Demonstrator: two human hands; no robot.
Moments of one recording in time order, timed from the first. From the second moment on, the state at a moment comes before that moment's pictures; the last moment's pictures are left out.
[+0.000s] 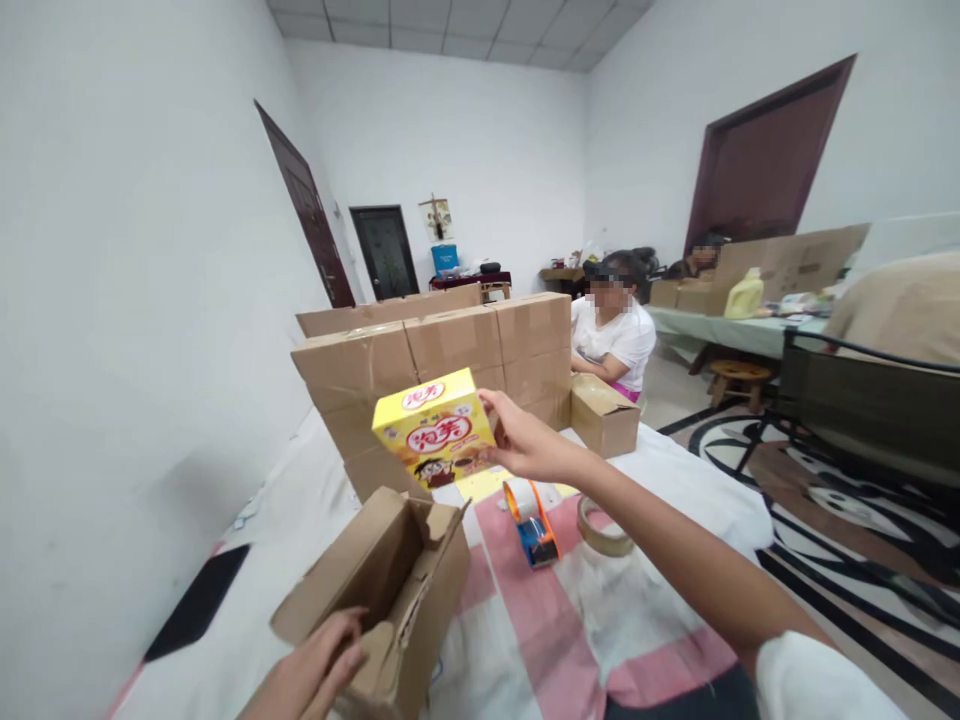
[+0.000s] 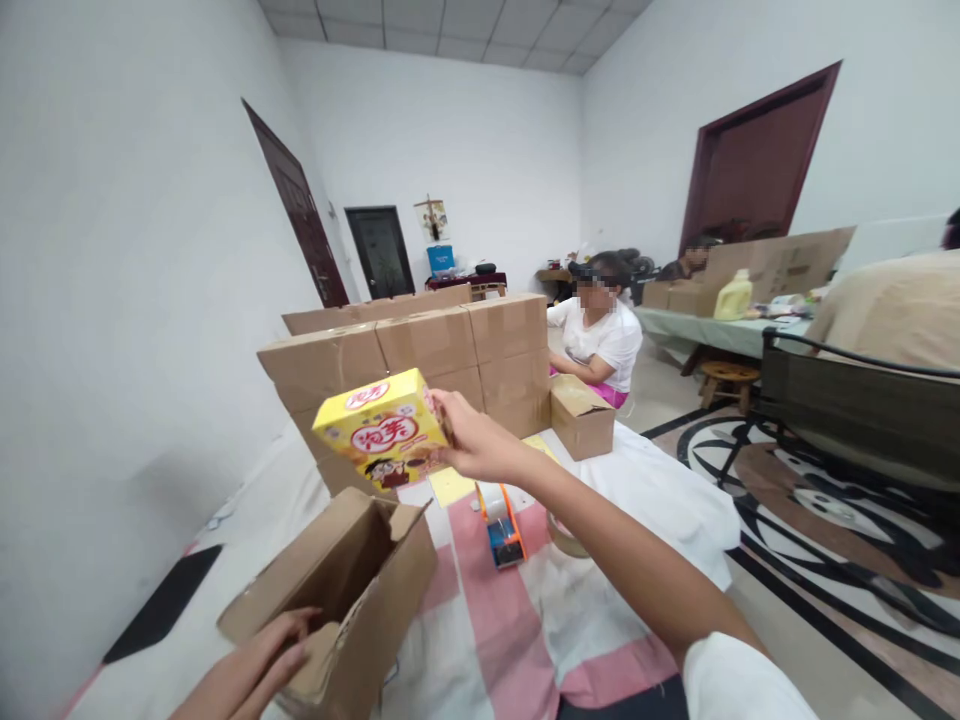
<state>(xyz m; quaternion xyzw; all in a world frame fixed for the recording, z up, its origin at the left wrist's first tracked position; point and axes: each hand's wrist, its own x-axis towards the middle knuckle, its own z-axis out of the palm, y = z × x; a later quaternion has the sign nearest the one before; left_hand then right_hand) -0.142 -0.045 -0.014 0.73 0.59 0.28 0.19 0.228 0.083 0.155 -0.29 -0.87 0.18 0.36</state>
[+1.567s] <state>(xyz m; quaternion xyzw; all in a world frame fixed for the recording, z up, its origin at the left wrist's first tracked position) -0.117 -0.053 -0.075 0.66 0.47 0.56 0.18 0.117 0.021 0.050 -0.30 -0.95 0.01 -0.11</state>
